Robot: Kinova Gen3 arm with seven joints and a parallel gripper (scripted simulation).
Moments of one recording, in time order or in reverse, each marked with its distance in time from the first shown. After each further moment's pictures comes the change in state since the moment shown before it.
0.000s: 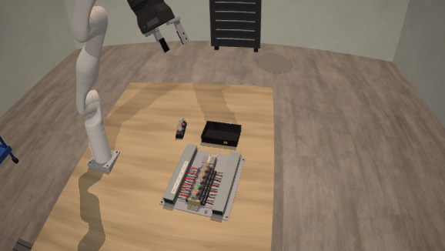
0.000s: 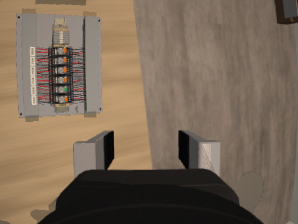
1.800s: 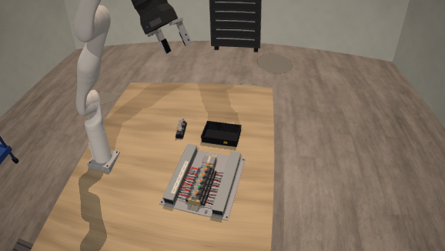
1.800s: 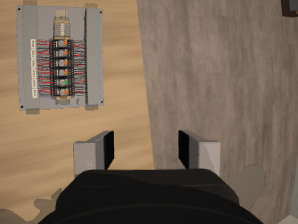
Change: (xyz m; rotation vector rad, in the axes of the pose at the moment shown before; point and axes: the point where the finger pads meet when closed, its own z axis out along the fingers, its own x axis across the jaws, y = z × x) arm 0.002 -0.002 0.005 -0.040 -0.012 -0.010
